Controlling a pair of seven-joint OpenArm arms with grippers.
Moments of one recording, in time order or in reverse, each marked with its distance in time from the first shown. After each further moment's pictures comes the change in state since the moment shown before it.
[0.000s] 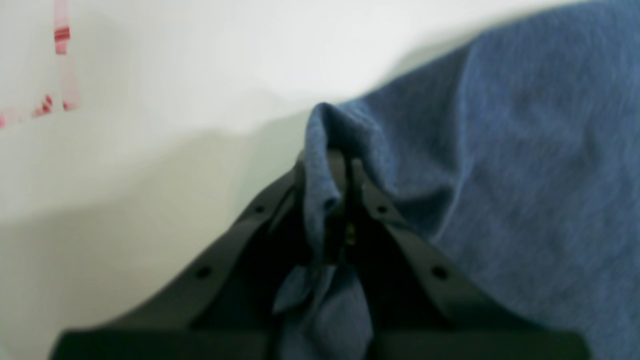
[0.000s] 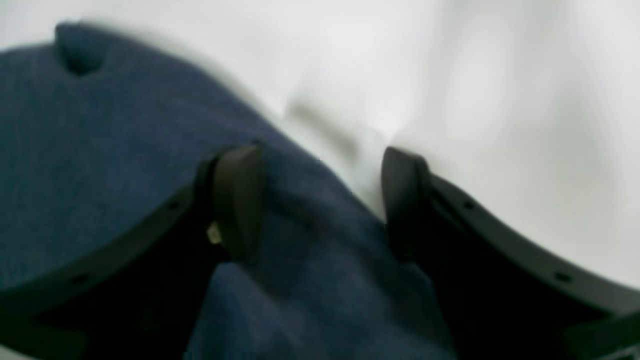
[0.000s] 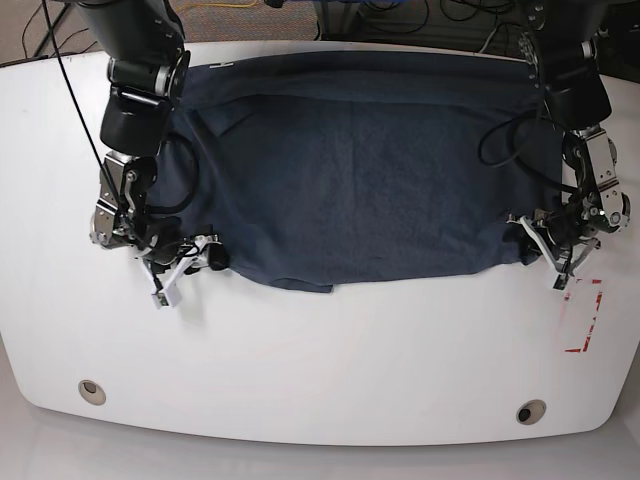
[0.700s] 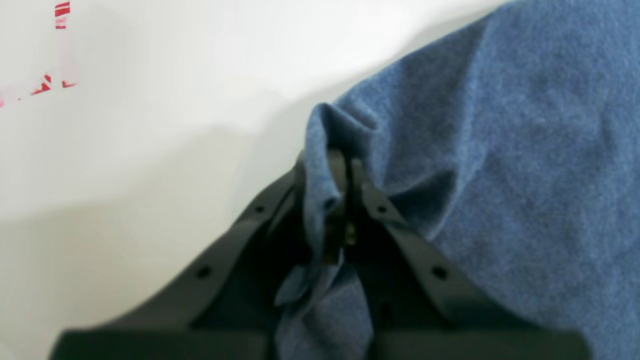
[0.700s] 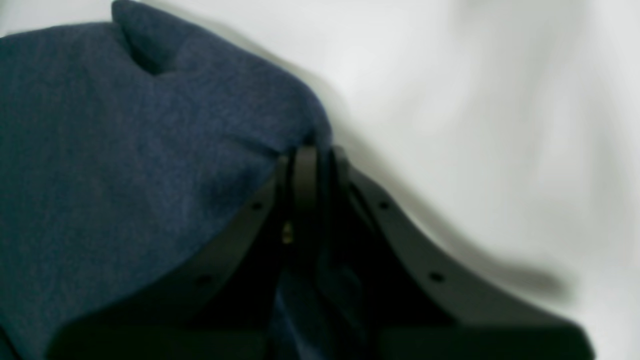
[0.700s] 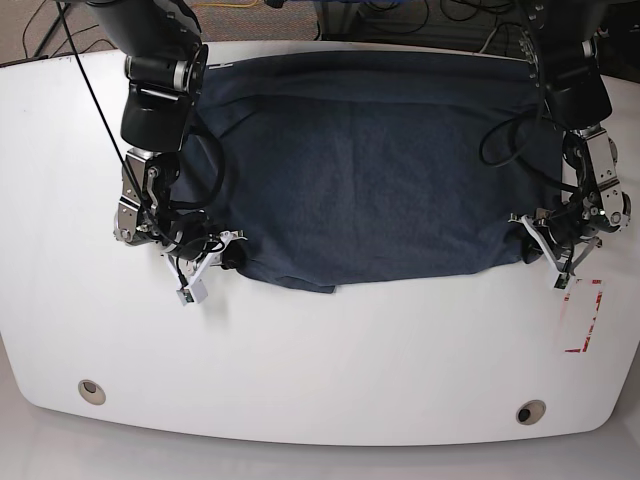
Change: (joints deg) left arm -0.1 -0.1 0.0 0.0 0.3 0.0 0.3; right arm -0.9 -3.7 -0.4 0.1 0.0 0.0 0.9
